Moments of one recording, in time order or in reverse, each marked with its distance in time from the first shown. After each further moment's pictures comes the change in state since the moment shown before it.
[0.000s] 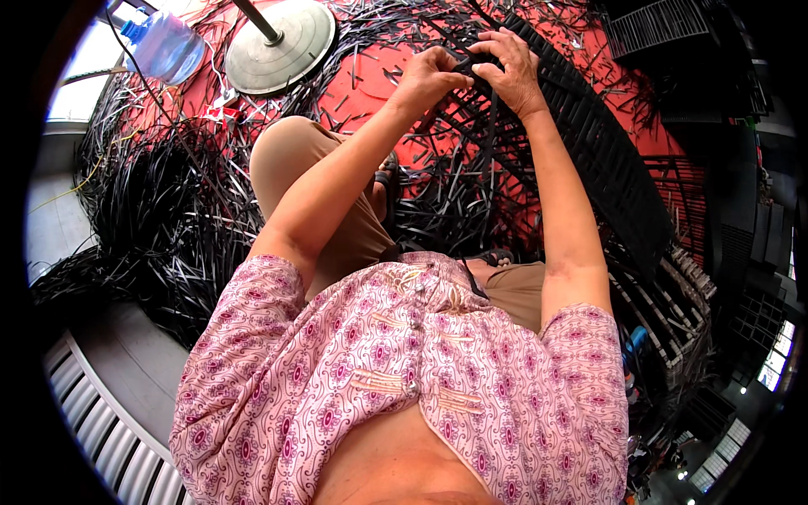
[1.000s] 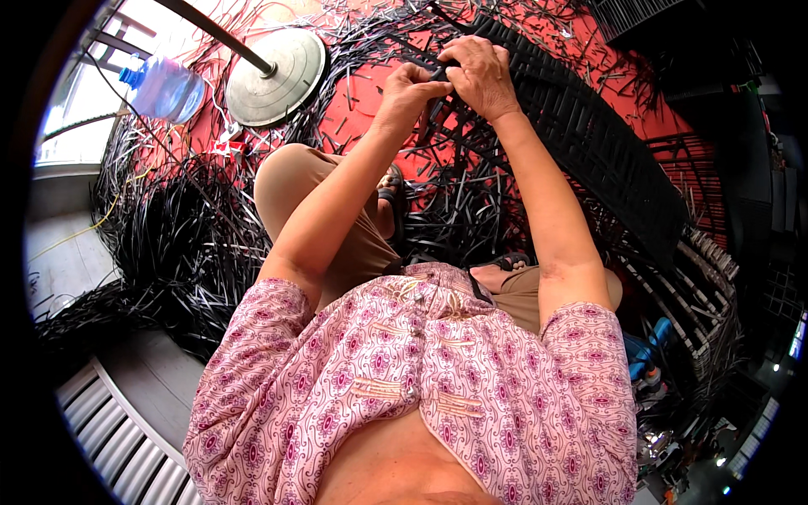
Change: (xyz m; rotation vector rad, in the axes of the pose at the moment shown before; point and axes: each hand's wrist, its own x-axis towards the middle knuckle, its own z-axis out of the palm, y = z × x) left_hand -0.003 0.013 0.015 -0.155 0.062 -0.168; right_hand -0.002 -0.016 0.001 -0.096 0.148 -0.065
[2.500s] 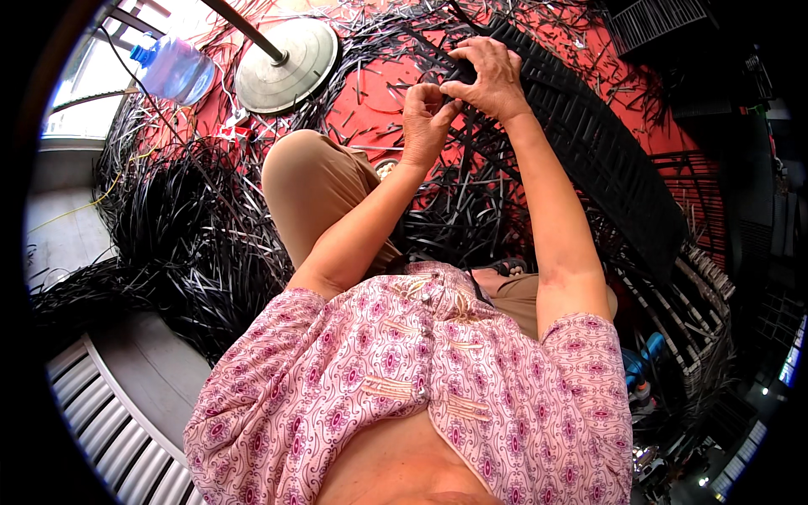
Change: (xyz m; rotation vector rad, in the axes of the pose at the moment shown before) left_hand -0.033 -0.060 0.029 0.147 0.322 0.382; right_hand -0.001 0.005 0.002 0.049 -0.152 0.086
